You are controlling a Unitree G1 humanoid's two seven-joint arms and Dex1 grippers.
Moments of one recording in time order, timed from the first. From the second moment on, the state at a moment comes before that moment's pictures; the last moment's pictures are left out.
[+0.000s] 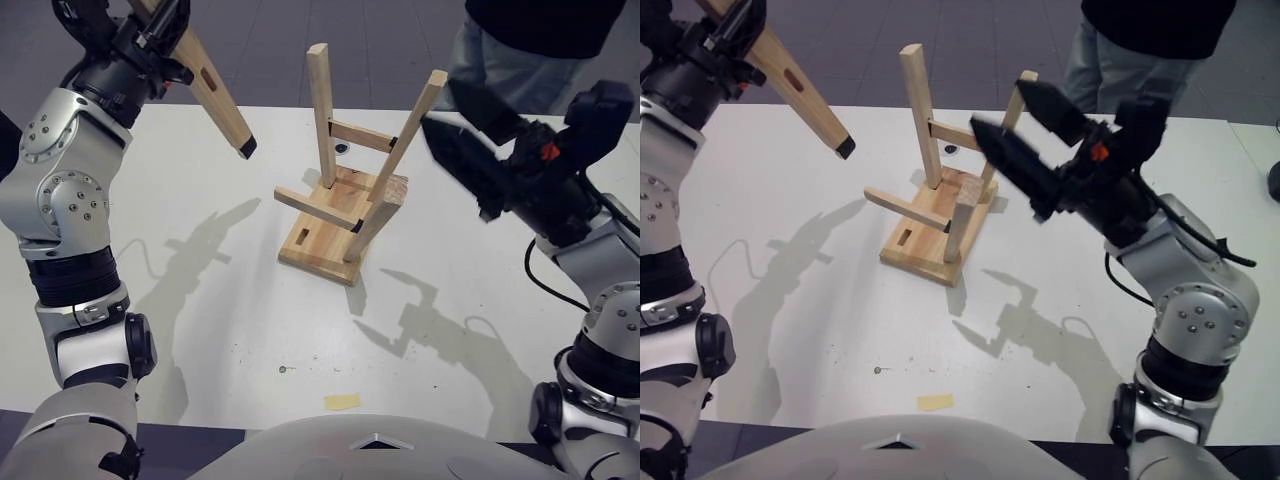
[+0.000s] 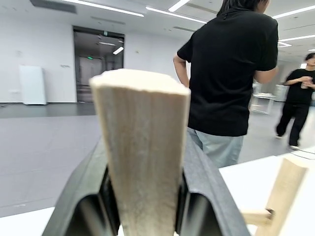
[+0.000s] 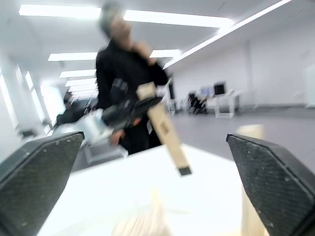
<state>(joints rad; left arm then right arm) -0.65 0.55 0.25 -0.11 -0.72 0.60 -0.32 -0.25 -0.56 -0.27 -0.59 1.16 0.79 0.58</state>
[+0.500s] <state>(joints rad) -0.58 0.51 0.23 -0.15 -0.70 0.66 -0.34 -0.21 -0.65 -0.02 -0.54 0.77 0.59 0.82</state>
